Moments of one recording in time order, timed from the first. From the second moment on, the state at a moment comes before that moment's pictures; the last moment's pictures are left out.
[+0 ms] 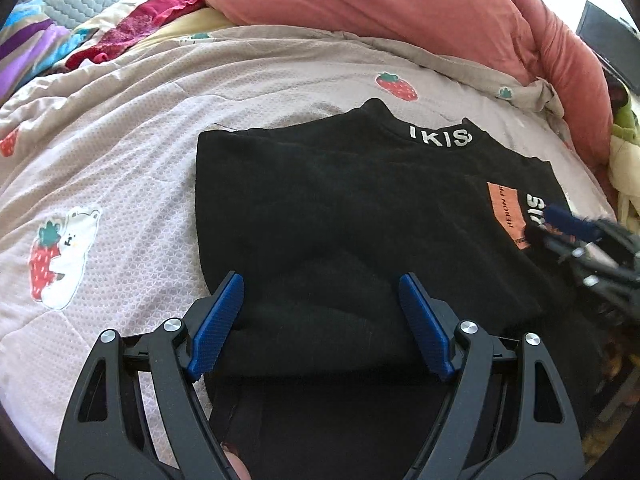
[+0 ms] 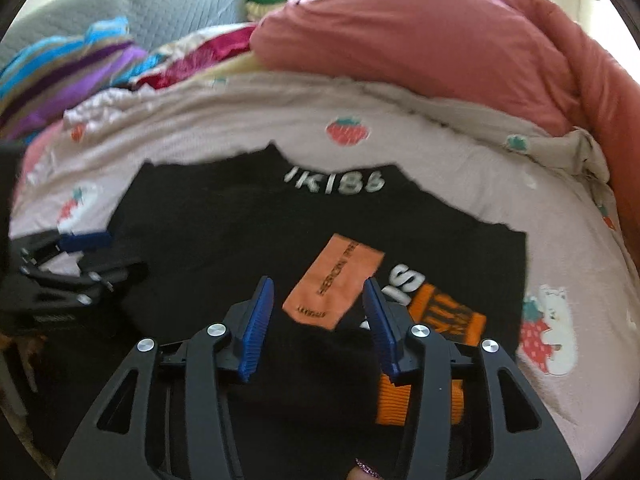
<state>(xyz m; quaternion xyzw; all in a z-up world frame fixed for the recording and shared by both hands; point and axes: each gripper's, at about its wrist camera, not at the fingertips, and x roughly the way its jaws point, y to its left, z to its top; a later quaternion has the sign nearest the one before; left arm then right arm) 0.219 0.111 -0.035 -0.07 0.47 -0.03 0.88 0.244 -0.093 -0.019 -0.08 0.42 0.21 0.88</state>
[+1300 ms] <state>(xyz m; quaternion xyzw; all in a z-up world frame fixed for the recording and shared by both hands) 0.200 0.109 -0.019 -0.08 0.45 -0.04 0.89 0.213 -0.122 -0.019 -0.02 0.43 0.21 0.88</state>
